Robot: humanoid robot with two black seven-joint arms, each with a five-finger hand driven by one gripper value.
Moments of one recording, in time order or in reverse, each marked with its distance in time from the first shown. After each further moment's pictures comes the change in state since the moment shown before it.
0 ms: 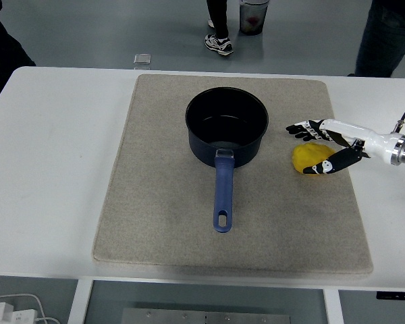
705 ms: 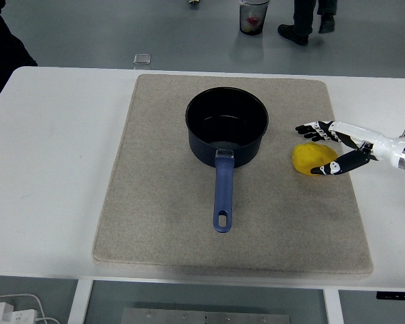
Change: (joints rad) left arm 0.000 0.000 0.000 0.003 0.000 0.000 0.000; right arm -0.031 -0.003 0.002 -0.054 -0.002 -0.024 0.056
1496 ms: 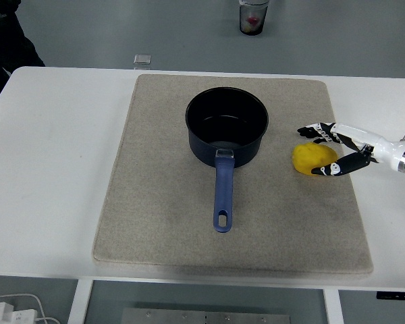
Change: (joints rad) left arm 0.000 0.000 0.000 0.005 0.000 0.000 0.000; right arm -0.023 0.014 -0.003 -0.023 0.000 -0.044 0.017
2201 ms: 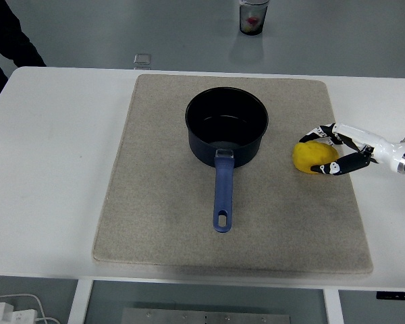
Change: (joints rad) left arm 0.000 0.000 0.000 0.000 0.000 0.000 0.000; right arm -0.009 0.001 0.006 0.002 0.010 -0.034 0.006
